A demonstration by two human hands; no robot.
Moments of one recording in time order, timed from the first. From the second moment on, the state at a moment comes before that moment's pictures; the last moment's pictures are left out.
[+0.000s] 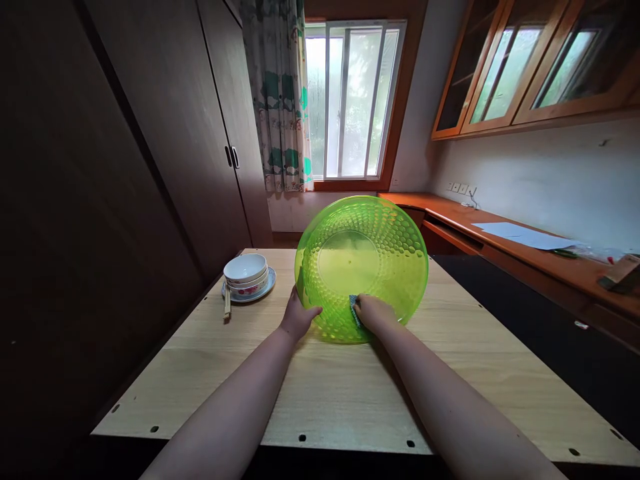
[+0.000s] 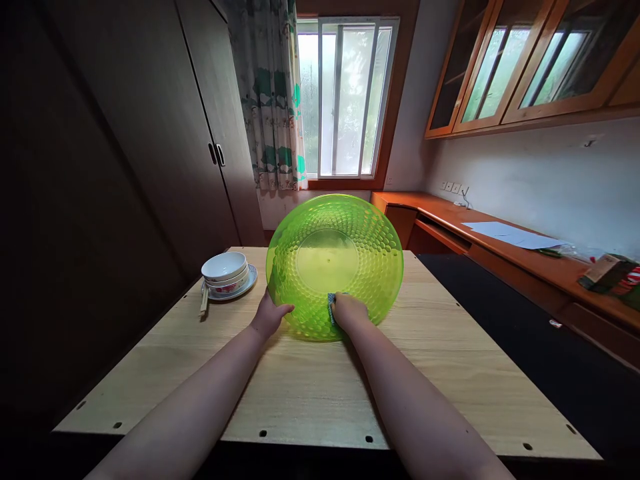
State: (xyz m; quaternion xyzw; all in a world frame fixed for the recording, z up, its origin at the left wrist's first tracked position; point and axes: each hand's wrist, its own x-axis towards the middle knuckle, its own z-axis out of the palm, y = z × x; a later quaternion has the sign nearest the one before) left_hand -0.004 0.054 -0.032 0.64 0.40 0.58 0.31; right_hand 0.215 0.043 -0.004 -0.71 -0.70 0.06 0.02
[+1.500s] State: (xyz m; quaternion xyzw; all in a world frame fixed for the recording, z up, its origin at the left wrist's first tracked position) left_hand 0.000 0.057 -0.040 0.62 0.44 0.55 0.35; right_hand 0.212 0.043 -0.008 -0.67 -0.74 0.07 0.04
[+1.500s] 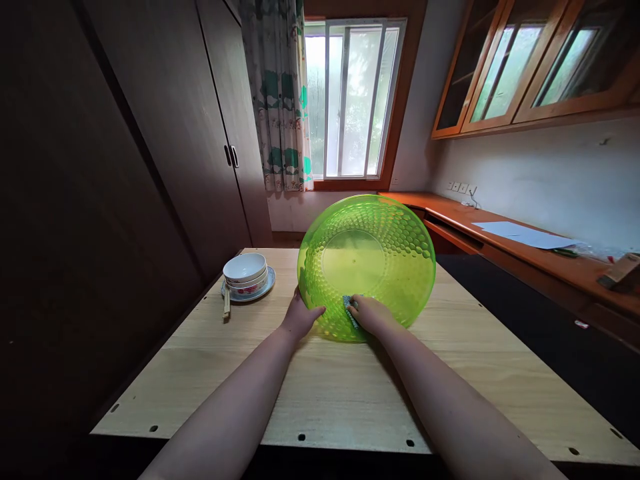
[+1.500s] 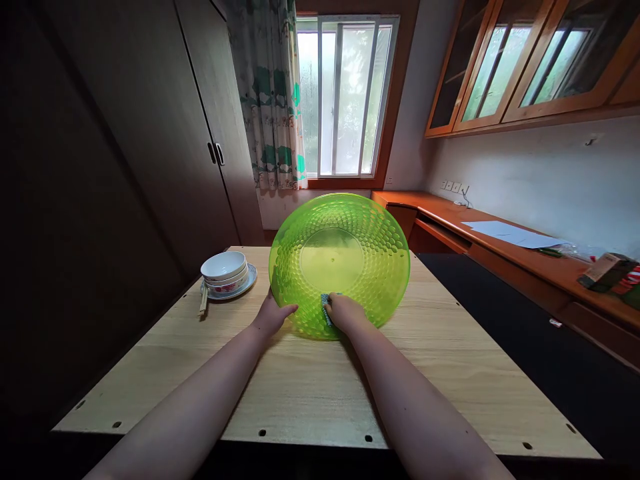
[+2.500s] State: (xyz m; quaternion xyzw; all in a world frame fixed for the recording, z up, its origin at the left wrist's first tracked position) left_hand -0.001 0.052 -0.031 0.62 0.43 0.58 0.31; right_hand 0.209 0.039 -0.006 -0.64 -0.76 0.07 0.03
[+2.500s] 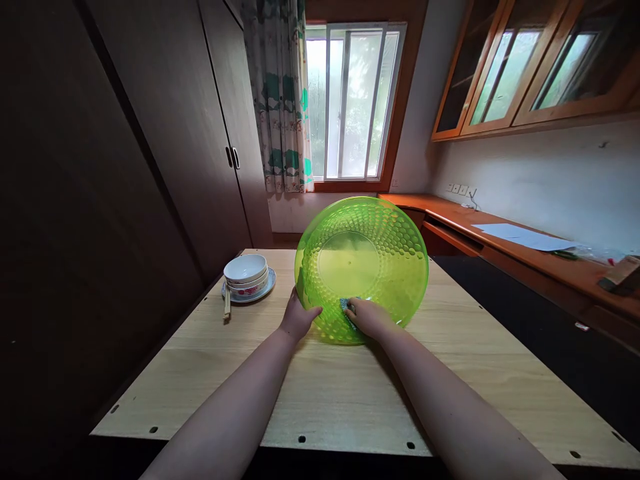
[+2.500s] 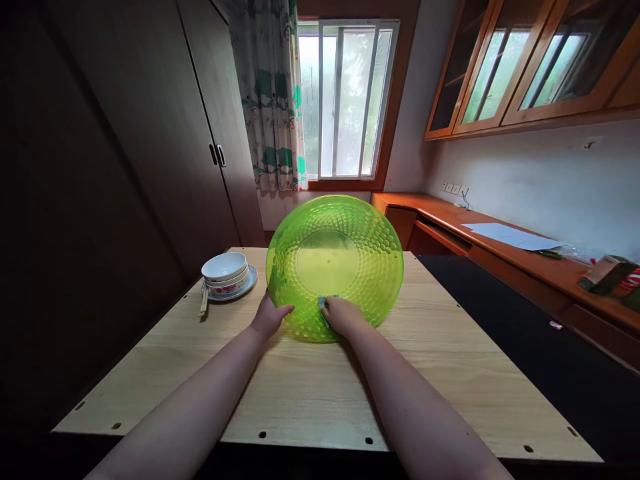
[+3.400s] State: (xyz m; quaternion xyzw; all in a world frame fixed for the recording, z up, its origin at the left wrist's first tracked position) left_hand -0.001 0.057 -0.042 0.69 0.42 0.52 0.29; right_hand 0.214 0.046 -0.011 -0.67 -0.73 0.07 0.05
